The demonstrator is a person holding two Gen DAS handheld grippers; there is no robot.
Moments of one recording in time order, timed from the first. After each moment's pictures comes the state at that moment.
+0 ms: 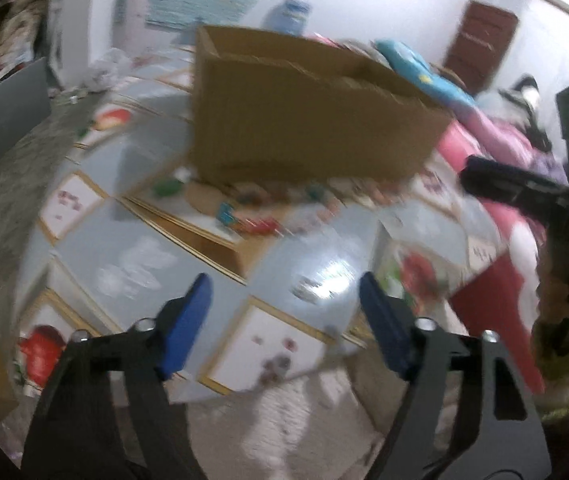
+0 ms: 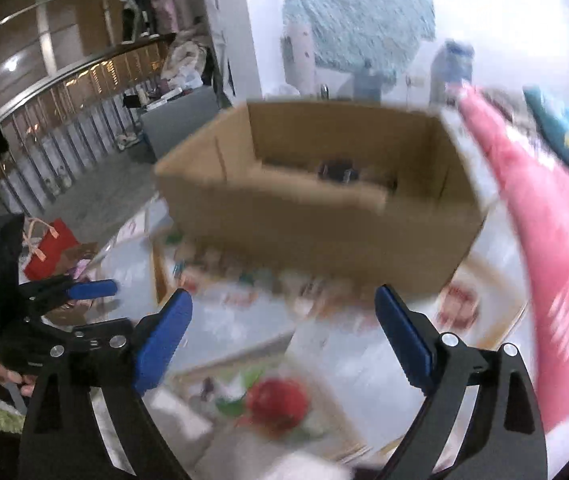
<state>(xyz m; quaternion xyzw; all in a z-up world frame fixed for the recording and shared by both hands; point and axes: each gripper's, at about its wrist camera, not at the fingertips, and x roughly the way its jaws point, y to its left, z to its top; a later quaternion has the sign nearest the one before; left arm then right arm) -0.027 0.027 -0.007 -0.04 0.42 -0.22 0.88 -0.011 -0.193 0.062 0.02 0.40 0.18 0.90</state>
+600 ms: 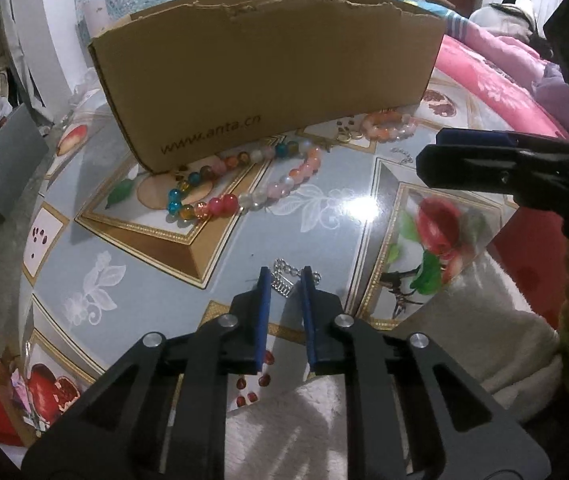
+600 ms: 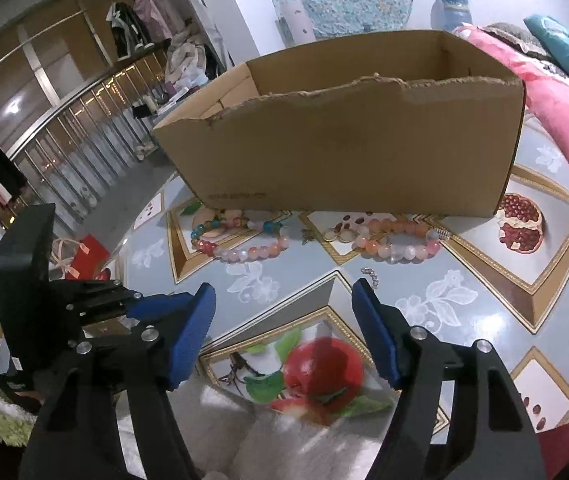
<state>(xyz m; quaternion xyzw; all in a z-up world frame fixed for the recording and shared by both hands) -0.010 -0.029 -0.032 0.10 0.46 -0.20 0.86 -0.003 -0.199 0.009 0.10 0.43 0.21 0.87</state>
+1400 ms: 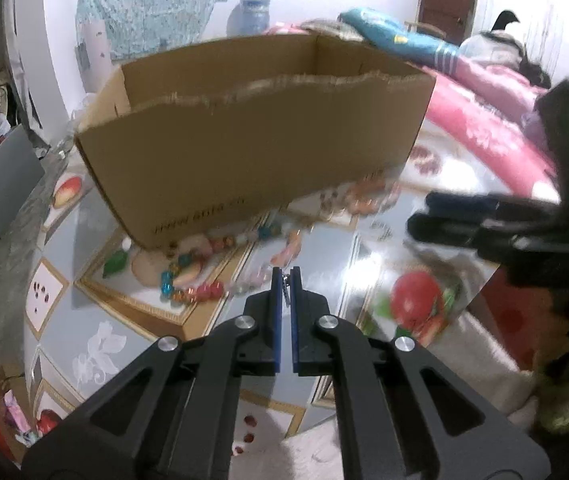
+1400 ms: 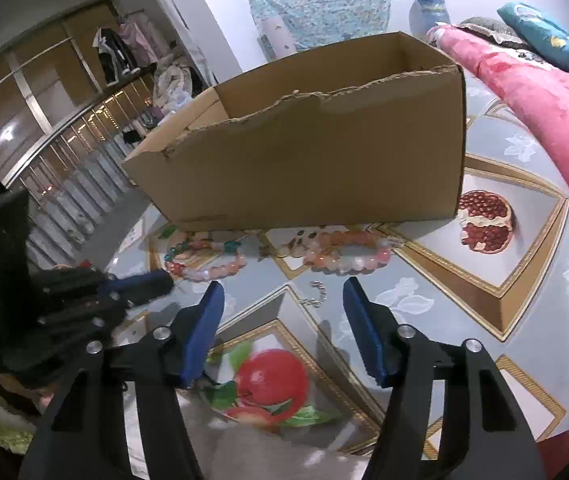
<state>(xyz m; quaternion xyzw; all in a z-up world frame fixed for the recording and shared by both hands) 0.006 -0.040 0.006 0.07 0.40 -0.22 0.89 0.006 -0.225 -0.001 0.12 0.41 0.19 0.89</state>
